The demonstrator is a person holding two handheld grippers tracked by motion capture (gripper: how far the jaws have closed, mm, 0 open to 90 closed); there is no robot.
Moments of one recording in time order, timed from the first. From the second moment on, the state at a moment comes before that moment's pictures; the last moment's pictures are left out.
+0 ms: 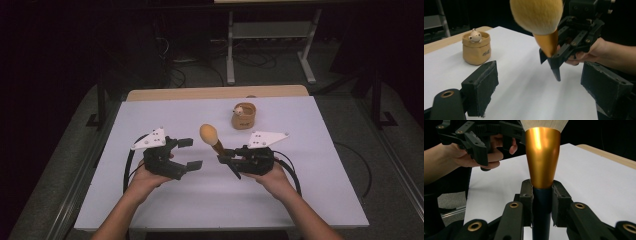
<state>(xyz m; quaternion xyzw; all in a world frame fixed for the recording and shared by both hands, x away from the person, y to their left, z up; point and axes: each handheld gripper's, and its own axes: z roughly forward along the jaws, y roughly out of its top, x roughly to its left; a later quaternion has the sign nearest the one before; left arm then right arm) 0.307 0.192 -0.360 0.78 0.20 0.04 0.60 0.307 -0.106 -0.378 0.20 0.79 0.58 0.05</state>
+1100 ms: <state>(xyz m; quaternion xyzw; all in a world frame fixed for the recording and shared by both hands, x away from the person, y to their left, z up) 0.310 0.175 -0.365 0.76 0.19 0.01 0.62 0.301 -0.077 -0.382 0.18 0.79 0.58 0.05</state>
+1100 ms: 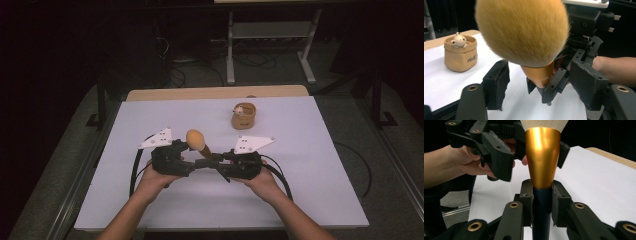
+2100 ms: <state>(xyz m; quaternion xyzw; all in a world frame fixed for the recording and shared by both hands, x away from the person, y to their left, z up) 0.310 0.171 -0.366 0.75 0.20 0.01 0.63 0.297 -0.070 -0.382 0.17 0.79 0.58 0.05</state>
